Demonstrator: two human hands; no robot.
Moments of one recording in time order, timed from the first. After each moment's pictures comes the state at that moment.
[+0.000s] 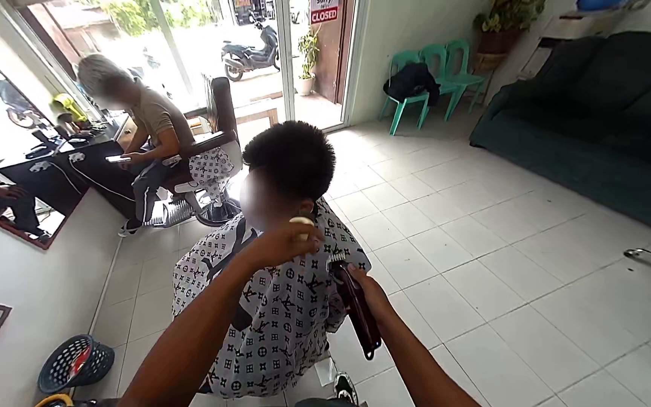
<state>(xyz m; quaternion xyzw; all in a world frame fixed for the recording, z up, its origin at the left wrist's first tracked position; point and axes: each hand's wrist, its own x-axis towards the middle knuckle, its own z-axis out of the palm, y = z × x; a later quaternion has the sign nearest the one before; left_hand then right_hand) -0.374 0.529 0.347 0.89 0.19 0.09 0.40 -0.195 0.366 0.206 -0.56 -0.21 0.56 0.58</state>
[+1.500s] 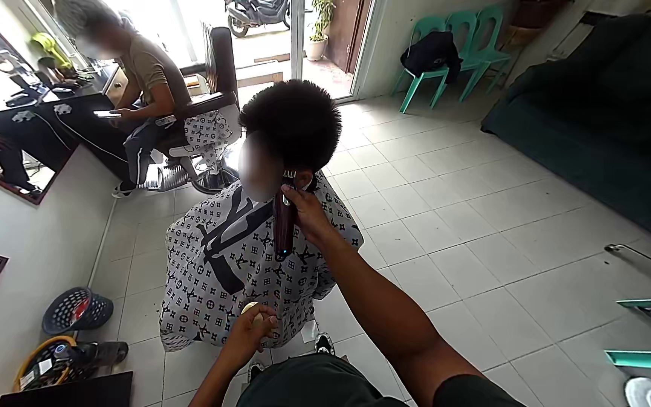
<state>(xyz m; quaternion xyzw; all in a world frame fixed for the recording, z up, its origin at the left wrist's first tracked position) -0.488 0.365 0.174 0.56 0.50 0.15 0.64 -0.246 0.490 0.267 -0.49 -0.34 0.55 0.58</state>
